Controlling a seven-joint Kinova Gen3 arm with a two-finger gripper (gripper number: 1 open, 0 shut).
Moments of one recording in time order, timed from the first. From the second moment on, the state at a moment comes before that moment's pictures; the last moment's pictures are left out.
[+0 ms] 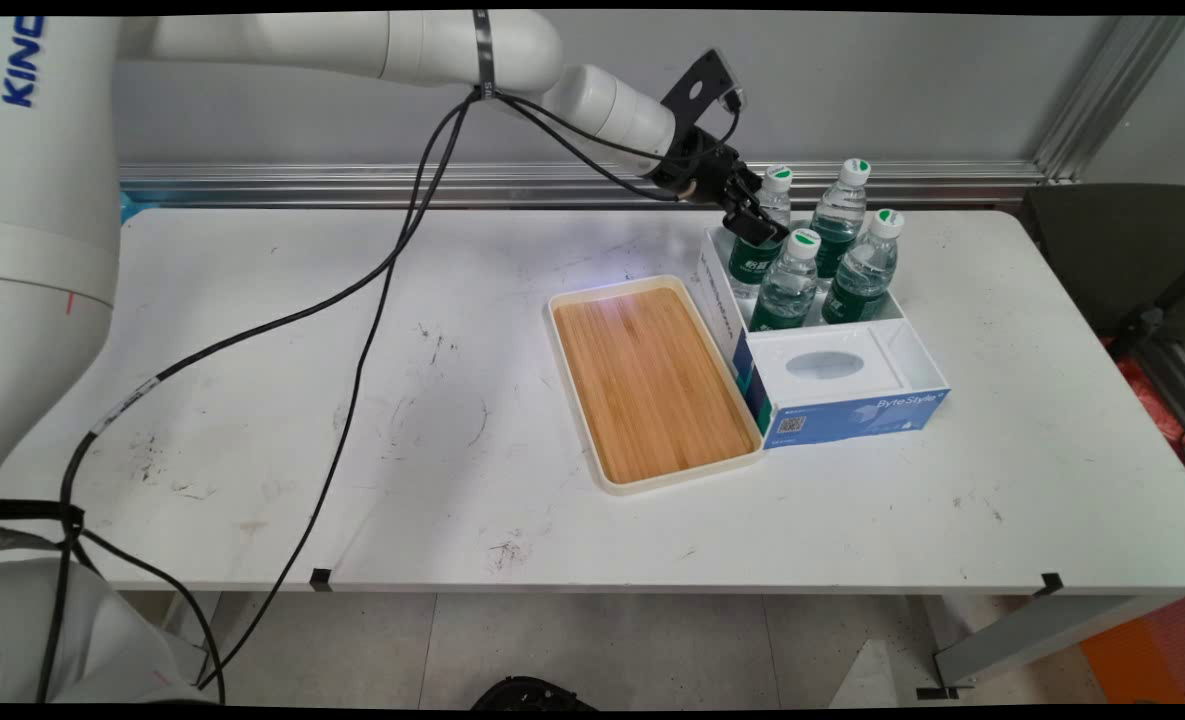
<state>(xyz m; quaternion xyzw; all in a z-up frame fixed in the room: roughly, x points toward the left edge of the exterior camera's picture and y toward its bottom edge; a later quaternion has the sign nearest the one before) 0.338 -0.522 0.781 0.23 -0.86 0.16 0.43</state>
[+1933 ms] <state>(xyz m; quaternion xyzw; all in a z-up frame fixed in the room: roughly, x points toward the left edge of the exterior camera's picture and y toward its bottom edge) 0.372 -0.462 0.882 0.22 -0.86 0.16 0.44</state>
